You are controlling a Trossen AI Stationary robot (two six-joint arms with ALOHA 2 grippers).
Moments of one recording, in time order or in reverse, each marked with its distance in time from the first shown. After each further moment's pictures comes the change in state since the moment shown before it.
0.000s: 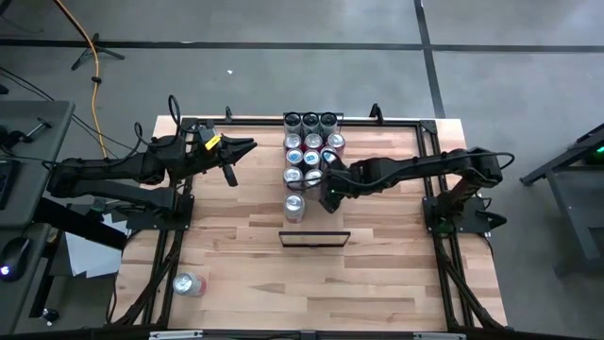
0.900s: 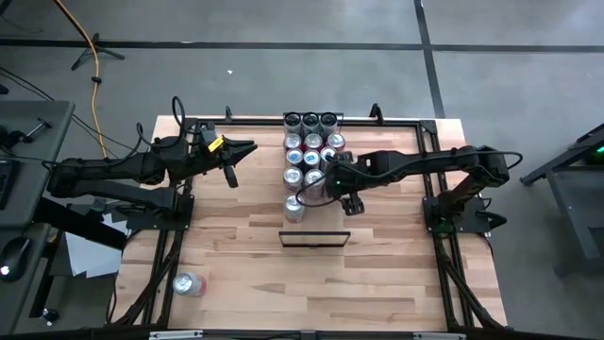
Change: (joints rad) left arm 0.000 0.000 0.000 -0.048 0.000 -0.026; right arm -0.040 -0.060 0.000 -0.010 -0.099 -1.067
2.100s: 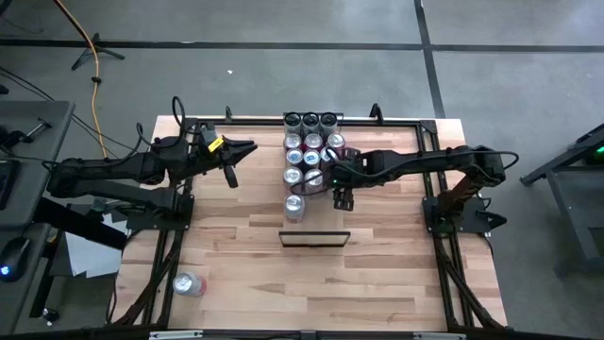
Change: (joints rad) left arm 0.000 0.000 0.000 -0.001 0.001 -0.001; right arm -0.011 0.028 -0.002 0.015 0.095 0.339
